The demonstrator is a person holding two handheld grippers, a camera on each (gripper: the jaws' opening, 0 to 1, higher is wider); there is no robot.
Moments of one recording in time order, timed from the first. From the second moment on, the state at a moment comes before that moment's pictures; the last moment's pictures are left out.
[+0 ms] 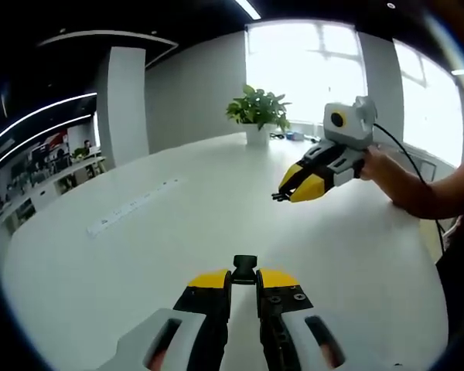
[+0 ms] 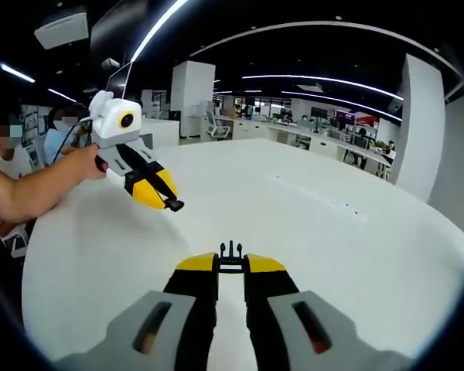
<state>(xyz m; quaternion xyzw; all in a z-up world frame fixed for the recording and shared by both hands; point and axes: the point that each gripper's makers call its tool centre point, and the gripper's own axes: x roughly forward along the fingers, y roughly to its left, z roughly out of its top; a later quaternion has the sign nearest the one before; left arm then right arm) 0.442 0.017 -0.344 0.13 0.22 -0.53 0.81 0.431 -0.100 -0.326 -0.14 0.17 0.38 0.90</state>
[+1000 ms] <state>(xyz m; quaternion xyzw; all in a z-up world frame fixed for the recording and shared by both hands) 0.411 0.022 -0.345 0.12 0.21 -0.54 0.80 0.406 -0.116 -0.338 -0.14 0.17 0.37 0.90</state>
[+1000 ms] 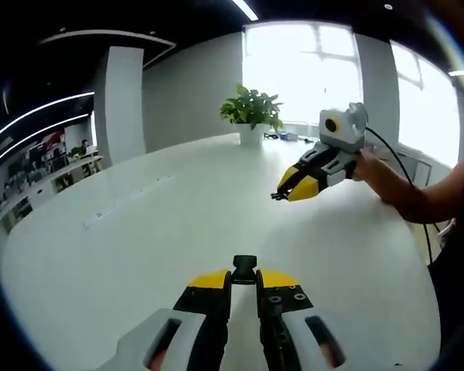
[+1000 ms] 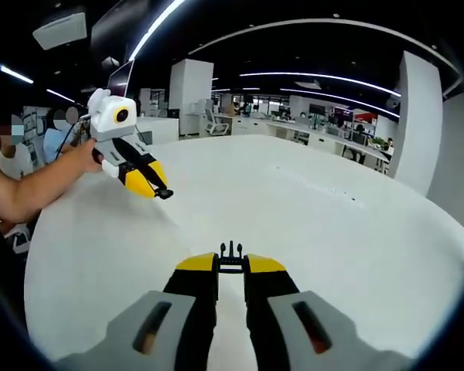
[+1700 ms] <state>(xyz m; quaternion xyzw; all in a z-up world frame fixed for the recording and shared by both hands) 0.394 0.024 -0.352 0.12 0.22 -0.56 0.79 0.395 -0.116 -0.339 -0.14 0.17 0.37 0.90</state>
